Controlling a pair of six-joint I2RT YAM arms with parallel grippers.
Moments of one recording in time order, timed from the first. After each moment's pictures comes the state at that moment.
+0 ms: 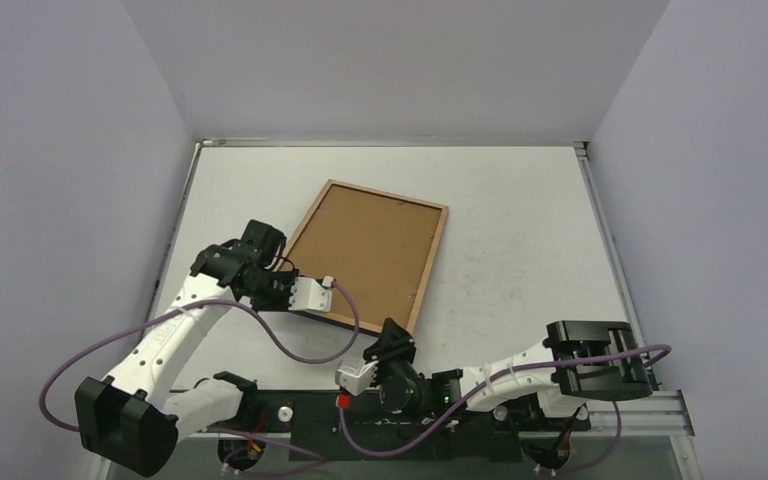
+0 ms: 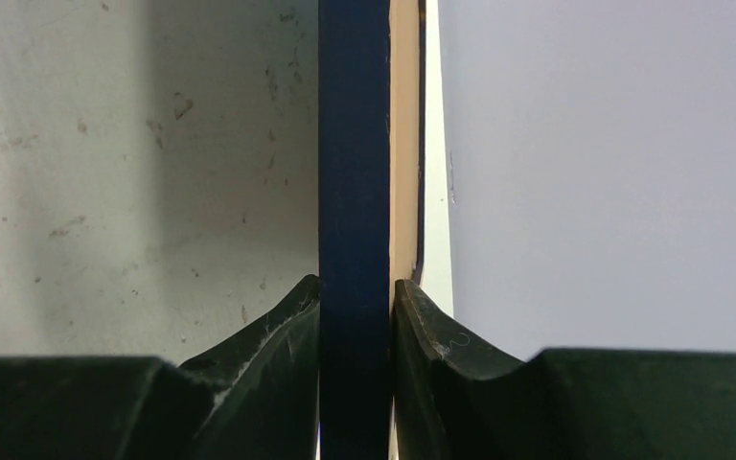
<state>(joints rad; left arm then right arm) -0.39 1.10 0.96 -1.14 0.22 1.26 1.61 1.51 0.54 0.47 0.97 -0.83</state>
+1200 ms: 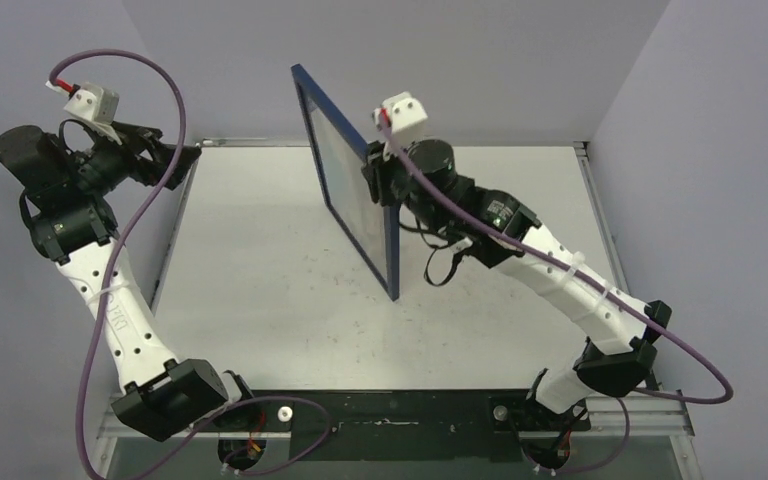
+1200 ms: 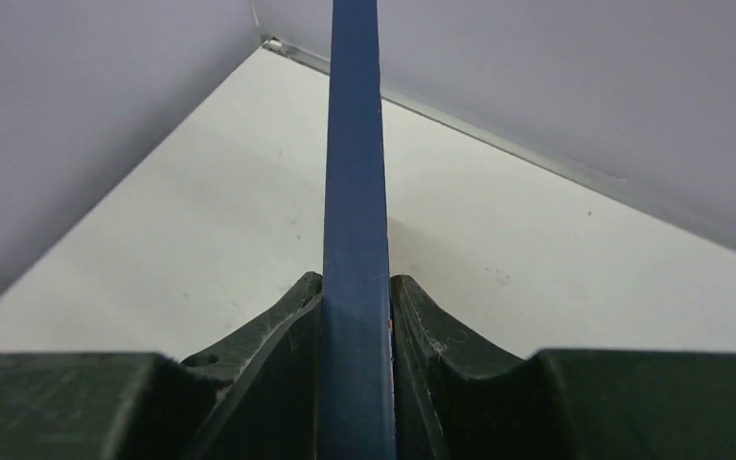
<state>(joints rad) 0.58 1.29 1.65 -0.46 1.08 0.02 1.07 1.52 1.84 -0.56 0.46 0.06</state>
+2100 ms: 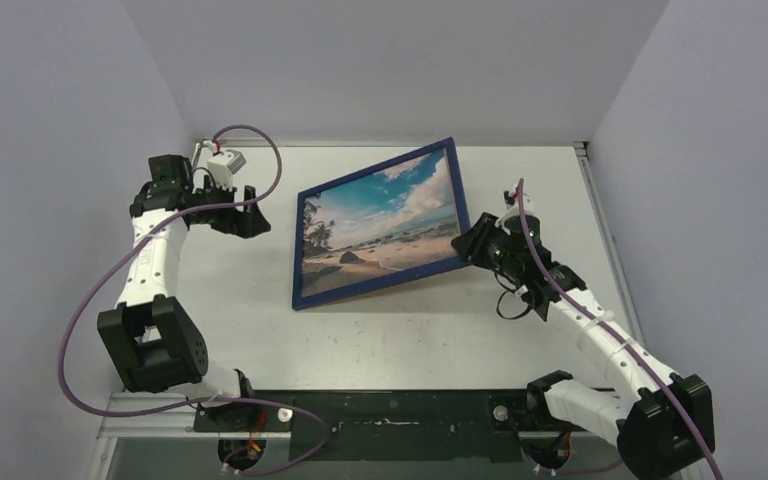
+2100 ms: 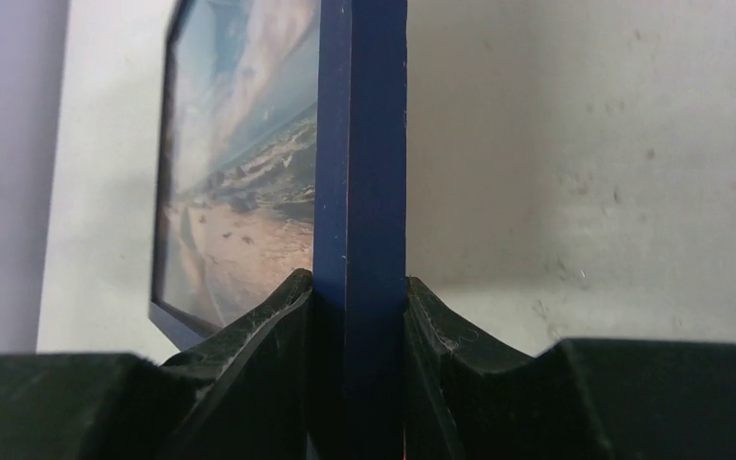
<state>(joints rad) 0.23 1.47 1.31 -0.78 0.71 0.37 0.40 1.07 0.79 -0.21 -0.05 0.61</state>
